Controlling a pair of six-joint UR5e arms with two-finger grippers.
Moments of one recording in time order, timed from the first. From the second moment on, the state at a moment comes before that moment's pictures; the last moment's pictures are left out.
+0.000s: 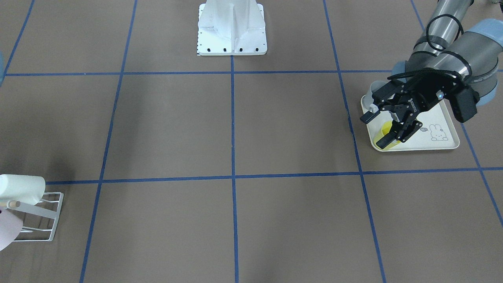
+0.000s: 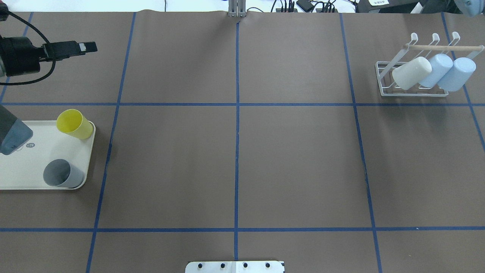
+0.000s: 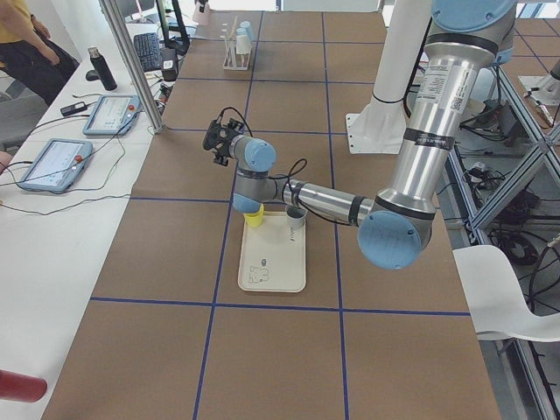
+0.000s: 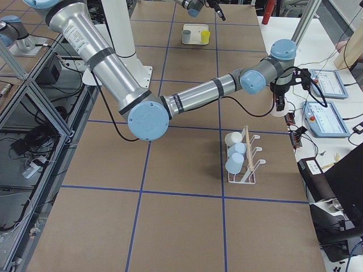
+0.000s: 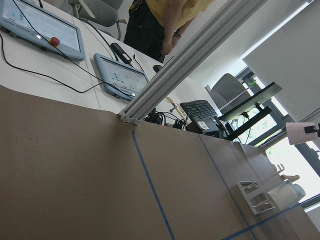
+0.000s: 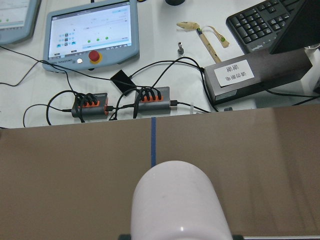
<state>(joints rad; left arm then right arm) -1.03 -1.81 -1.50 -3.13 -2.00 -1.27 1.38 -0.88 1.24 -1.32 2.31 0.62</state>
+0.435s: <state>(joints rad) -1.04 -1.79 -1.53 -3.09 -1.99 -1.26 1.40 -0.86 1.17 -1.53 2.39 0.38</state>
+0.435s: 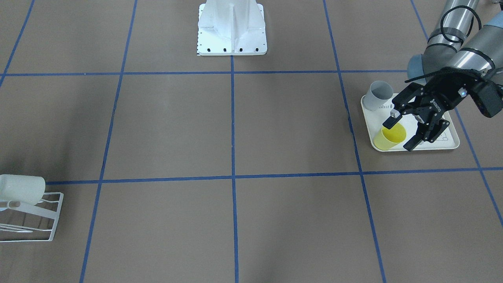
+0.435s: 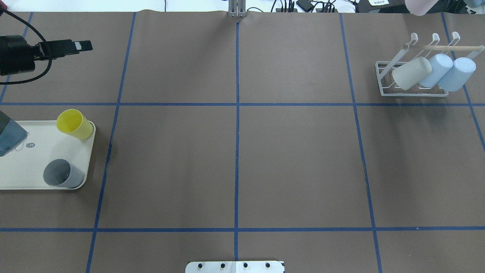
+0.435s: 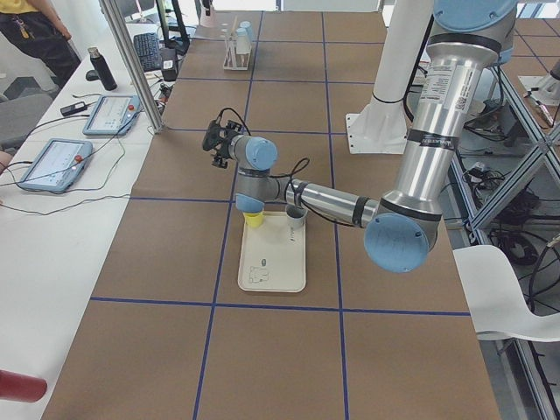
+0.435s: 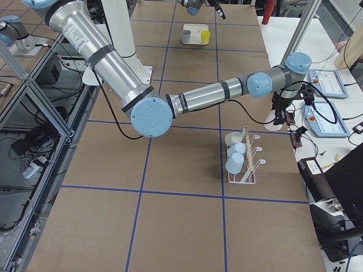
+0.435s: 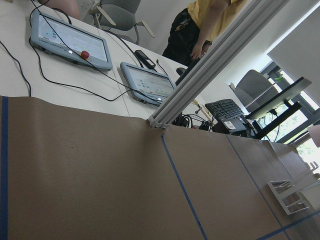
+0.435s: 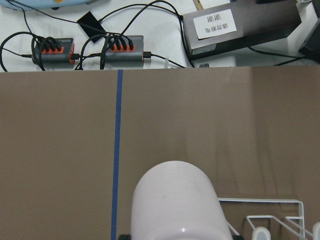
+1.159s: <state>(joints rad) -1.04 -1.79 -1.54 -3.09 -1.99 -1.26 1.38 -0.88 1.14 -1.56 2.43 0.36</state>
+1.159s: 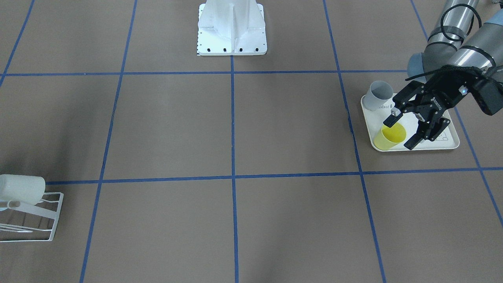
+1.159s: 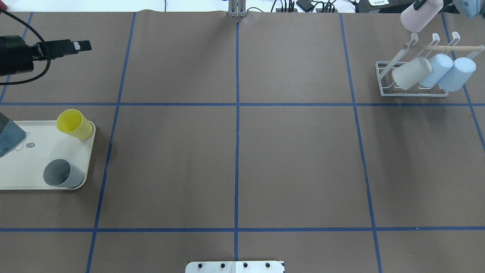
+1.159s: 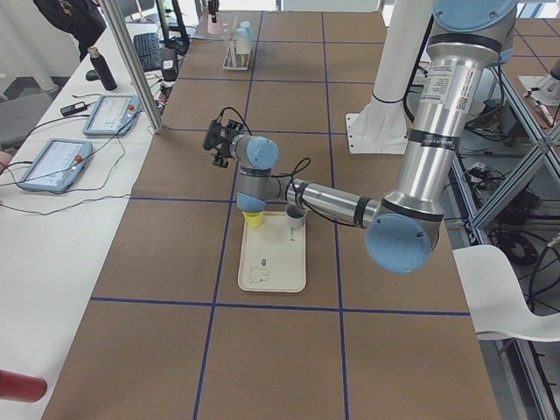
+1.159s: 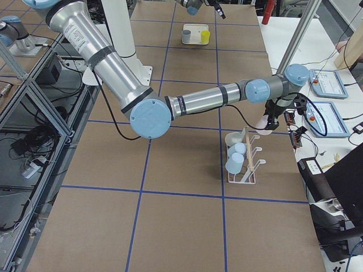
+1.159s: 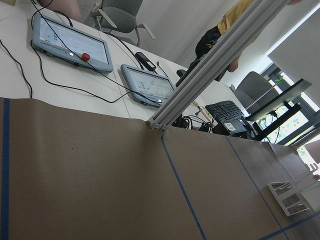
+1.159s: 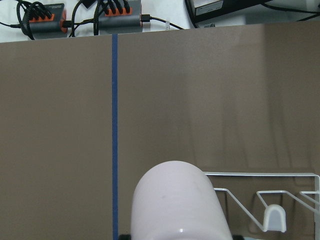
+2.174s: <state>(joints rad) -1.04 -1.78 -1.55 -3.09 -1.99 -1.26 1.34 -0.89 1.12 -1.57 2.37 0.36</state>
